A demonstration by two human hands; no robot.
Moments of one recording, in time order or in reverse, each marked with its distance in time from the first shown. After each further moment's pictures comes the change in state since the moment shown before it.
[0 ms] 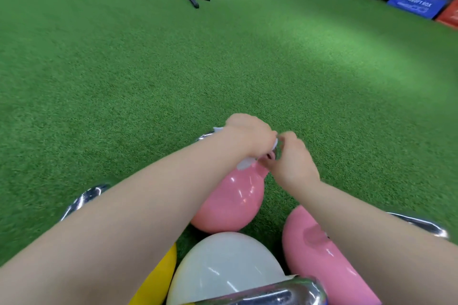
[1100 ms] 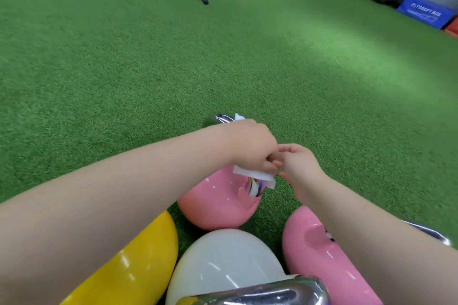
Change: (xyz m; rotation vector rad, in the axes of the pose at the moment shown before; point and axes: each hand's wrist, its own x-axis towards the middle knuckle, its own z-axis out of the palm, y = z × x) left_hand -0.034 -0.012 0.001 0.076 0.029 0.376; right_hand 0.000 -0.001 0.007 0.687 -0.132 0.244
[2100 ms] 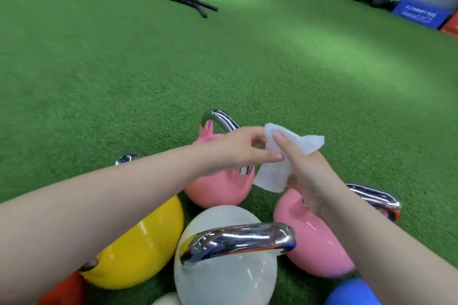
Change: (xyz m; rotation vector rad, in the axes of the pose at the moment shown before) left_hand -0.061 0.067 -0.019 -1.372 0.241 -0.324; right_hand -0.110 -0.013 -0.047 0.216 -0.206 -0.206
